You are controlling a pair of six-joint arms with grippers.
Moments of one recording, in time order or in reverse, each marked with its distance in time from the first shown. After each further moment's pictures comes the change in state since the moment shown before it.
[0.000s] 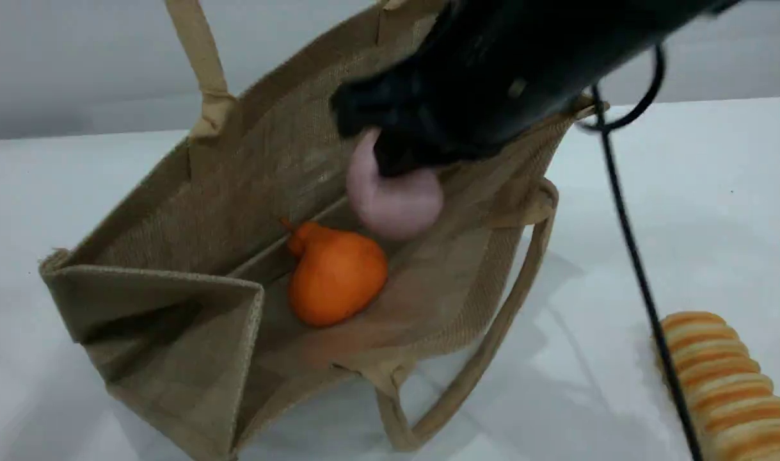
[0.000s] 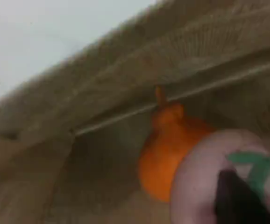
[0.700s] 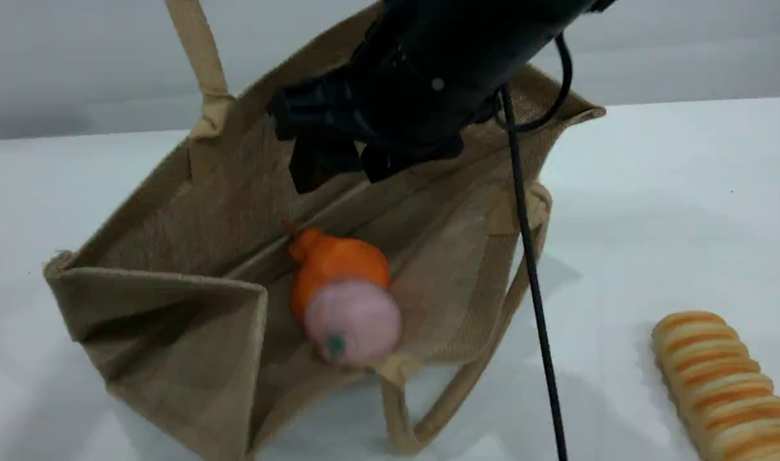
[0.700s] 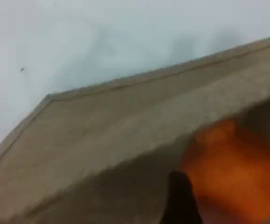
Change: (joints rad) left arm 0.000 0.000 0.000 -0.002 0.000 -0.002; right arm -0.004 0.099 -0.189 0.017 0.209 -0.031
